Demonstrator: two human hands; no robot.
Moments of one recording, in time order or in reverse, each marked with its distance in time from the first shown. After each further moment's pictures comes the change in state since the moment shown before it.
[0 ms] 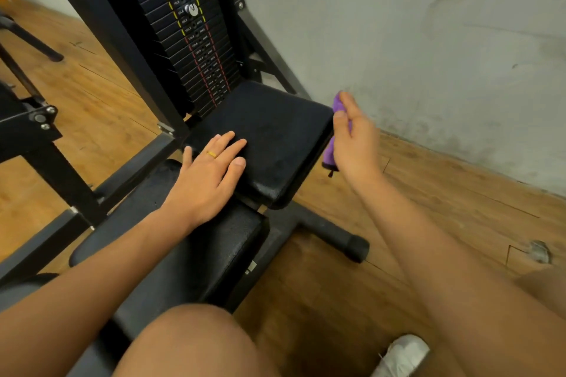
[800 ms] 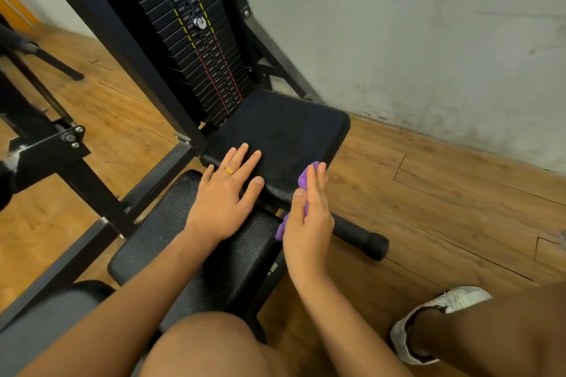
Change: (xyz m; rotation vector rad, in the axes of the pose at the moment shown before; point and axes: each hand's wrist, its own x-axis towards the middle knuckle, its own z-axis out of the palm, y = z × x) left_hand -0.001 -0.006 0.013 0.064 0.032 0.028; right_hand -0.114 0.017 0.090 0.184 0.158 -0.008
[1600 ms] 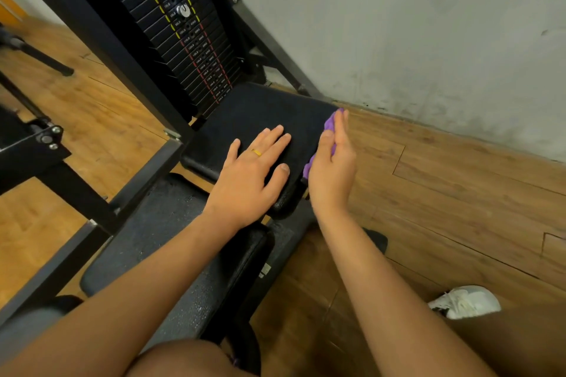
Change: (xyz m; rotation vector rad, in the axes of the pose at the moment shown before) left_hand 0.042 0.052 0.013 -0.053 0.002 0.185; right_hand 0.108 0.008 -0.017 0.057 0.108 0.053
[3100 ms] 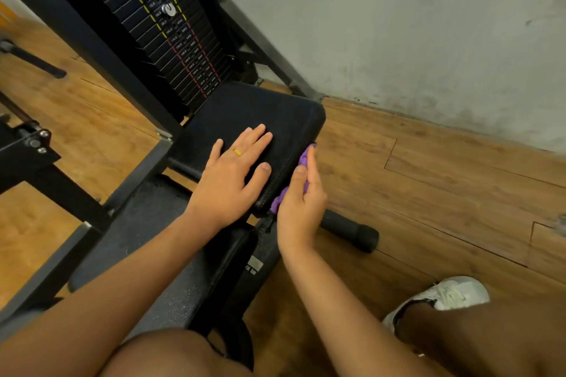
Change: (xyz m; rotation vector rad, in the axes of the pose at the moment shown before) left_hand -0.001 0.001 -0.003 0.001 -0.015 -0.025; right_hand -0.060 0.021 0.007 0.204 0.064 0.165
